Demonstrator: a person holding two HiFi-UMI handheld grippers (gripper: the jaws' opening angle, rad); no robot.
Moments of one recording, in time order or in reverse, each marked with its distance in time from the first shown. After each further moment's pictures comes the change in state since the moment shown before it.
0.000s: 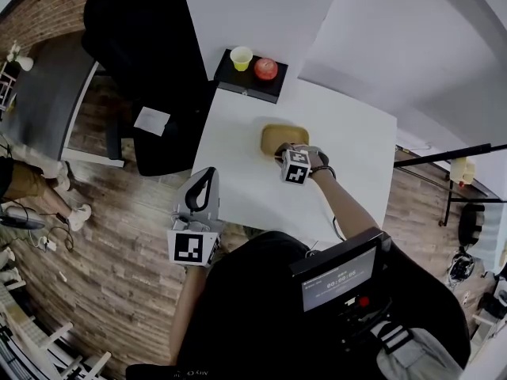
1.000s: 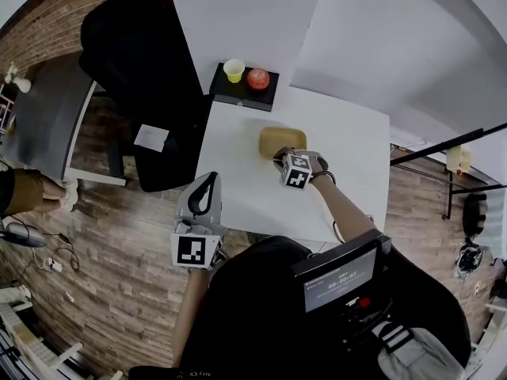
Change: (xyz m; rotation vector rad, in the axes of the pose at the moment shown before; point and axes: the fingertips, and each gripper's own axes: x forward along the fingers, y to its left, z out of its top) left arm -0.003 -0.004 0.016 0.018 -0.049 -0.059; right arm -0.028 -0.008 0.013 0.089 -0.057 -0.089
